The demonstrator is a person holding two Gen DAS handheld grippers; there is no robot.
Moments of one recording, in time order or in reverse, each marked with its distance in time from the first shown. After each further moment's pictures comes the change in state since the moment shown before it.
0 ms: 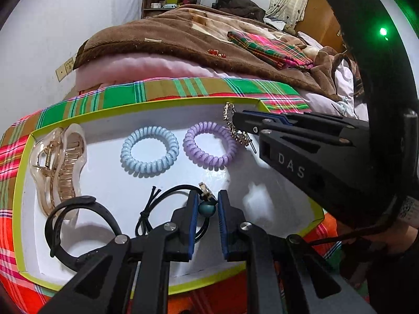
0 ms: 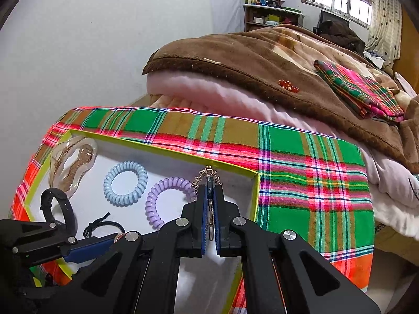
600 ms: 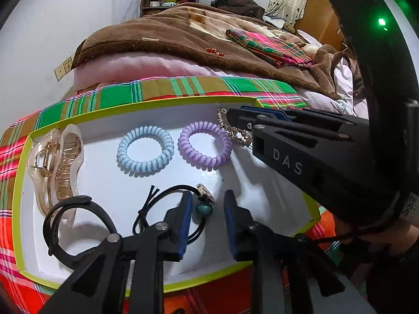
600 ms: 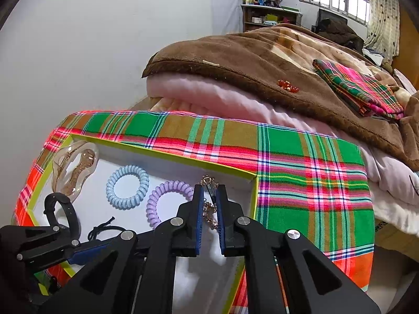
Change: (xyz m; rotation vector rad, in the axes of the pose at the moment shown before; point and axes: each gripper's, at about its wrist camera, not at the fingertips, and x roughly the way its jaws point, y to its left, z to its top) left arm 0.000 -0.004 0.001 0.004 0.013 -0.001; right arm -0.005 -0.001 0.002 0.019 -0.011 0.003
